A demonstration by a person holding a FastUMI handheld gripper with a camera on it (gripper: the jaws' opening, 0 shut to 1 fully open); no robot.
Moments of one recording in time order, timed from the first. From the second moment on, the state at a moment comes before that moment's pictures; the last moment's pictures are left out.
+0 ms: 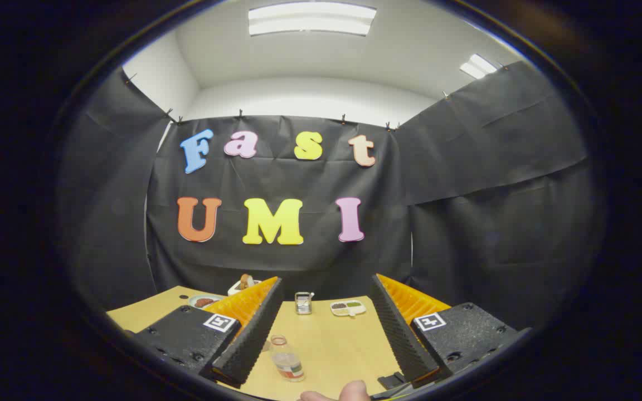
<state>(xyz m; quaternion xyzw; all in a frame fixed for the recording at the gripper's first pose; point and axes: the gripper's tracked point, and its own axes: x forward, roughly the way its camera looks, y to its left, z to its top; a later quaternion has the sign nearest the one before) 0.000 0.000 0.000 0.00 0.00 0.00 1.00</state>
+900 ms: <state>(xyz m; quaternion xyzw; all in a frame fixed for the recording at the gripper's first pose) 0.002 0.016 -0.001 -0.01 0.01 0.01 1.00</state>
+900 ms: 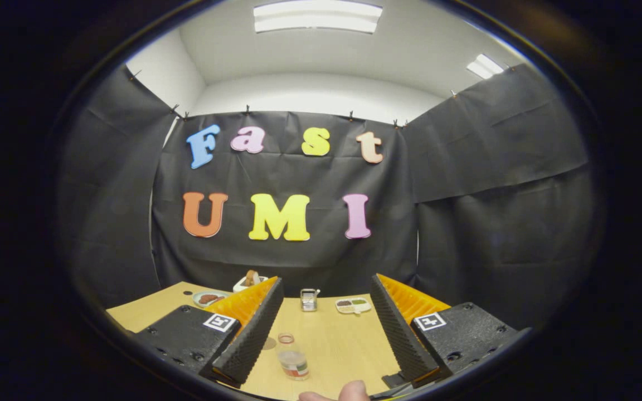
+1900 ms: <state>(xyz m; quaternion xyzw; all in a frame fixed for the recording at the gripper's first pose) 0.008 0.028 -0.037 -0.02 0.04 0.04 1.00</state>
